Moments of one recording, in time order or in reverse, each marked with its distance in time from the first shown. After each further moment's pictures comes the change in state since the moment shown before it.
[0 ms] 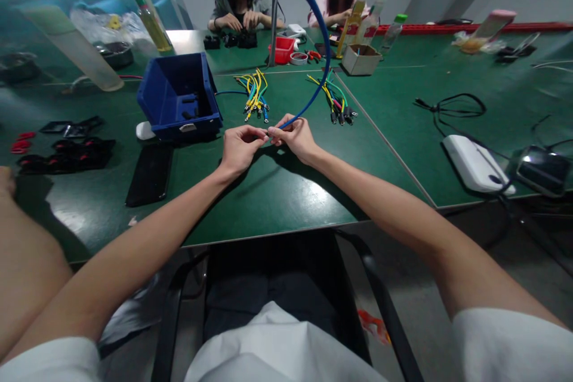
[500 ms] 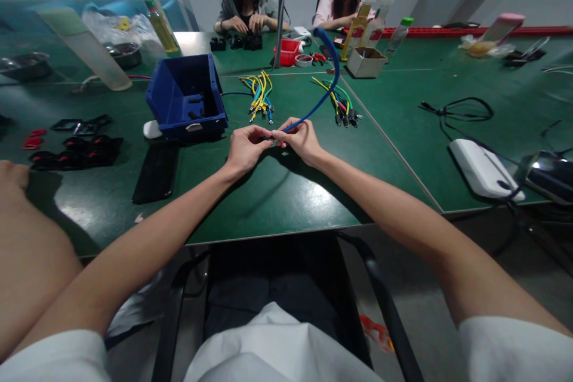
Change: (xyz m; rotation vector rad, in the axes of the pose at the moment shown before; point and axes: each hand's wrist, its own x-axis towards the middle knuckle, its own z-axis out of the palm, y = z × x) left_hand 0.002 -0.006 -0.002 0.048 -0.027 -0.003; right_hand 0.001 0.004 -0.002 -0.042 -0.016 -0.026
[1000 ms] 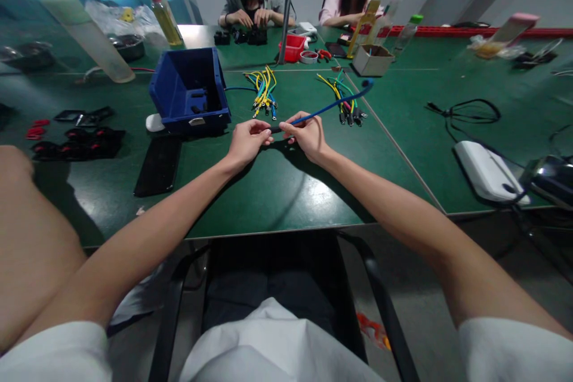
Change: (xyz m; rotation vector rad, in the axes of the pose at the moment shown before) left_hand 0.010 -0.006 -0.004 -0.067 -0.019 -0.165; right_hand 0.006 0.007 -0.002 0.007 0.131 0.005
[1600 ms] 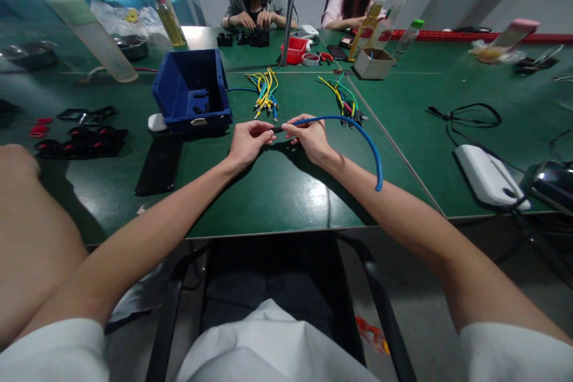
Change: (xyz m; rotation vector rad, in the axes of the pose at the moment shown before) left_hand -0.004 0.002 0.001 -0.102 -0.011 0.077; right_hand -0.003 -0.004 -0.006 -0.012 -0.019 0.011
